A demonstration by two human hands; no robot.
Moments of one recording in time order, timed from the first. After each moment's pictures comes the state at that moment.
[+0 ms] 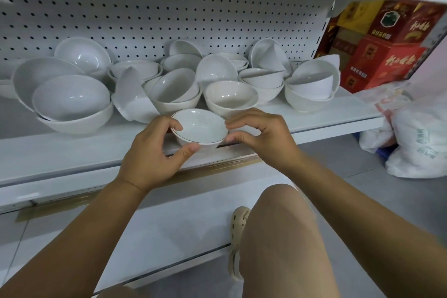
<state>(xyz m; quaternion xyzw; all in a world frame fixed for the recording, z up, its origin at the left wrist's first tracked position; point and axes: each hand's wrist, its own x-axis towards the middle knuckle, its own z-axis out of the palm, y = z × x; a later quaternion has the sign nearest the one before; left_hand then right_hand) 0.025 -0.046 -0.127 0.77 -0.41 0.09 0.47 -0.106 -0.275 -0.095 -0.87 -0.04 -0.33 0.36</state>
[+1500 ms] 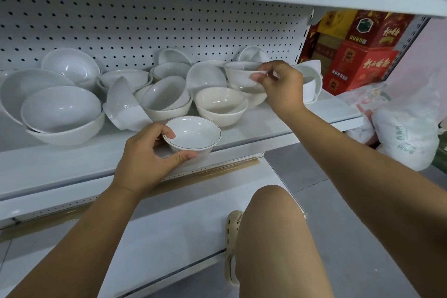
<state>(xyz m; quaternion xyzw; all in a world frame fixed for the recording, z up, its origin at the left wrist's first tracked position) 0.028 -0.048 -0.119 0.76 -0.37 0.05 0.53 -0.060 -0.354 -0.033 -0.80 0.19 -0.45 0.35</state>
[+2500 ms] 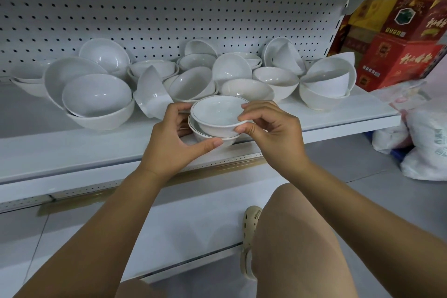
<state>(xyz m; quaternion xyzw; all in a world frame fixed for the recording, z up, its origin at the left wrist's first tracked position) 0.021 -0.048 -0.110 0.71 -0.36 -0.01 0.60 -0.100 -0.237 -0.097 -0.79 -0.02 -0.41 0.45</state>
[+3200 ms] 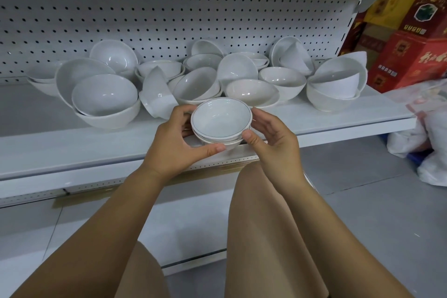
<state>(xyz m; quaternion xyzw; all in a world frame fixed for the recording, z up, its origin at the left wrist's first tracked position) 0.017 -0.046 -0.106 0.75 -0.36 -0.01 0.56 -0.110 -0.219 -0.114 -0.68 0.08 -0.35 0.63</state>
